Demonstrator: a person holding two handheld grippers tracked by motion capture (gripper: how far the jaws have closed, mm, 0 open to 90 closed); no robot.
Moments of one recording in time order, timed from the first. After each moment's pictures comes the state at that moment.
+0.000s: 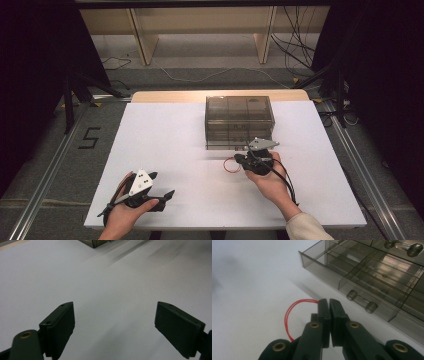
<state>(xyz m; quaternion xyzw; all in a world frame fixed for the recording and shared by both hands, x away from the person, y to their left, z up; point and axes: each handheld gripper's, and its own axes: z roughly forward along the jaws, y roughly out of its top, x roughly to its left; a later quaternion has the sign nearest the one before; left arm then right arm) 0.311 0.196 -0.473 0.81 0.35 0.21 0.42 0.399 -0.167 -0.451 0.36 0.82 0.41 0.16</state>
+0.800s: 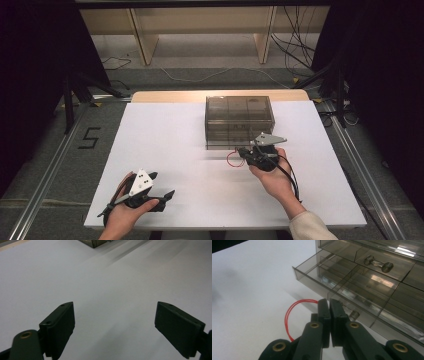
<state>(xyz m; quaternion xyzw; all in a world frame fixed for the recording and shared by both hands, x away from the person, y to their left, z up) 0.311 0.196 -0.474 0.81 0.35 0.21 0.42 0.401 -0.177 -0.435 0.37 0.81 0.42 0.18</state>
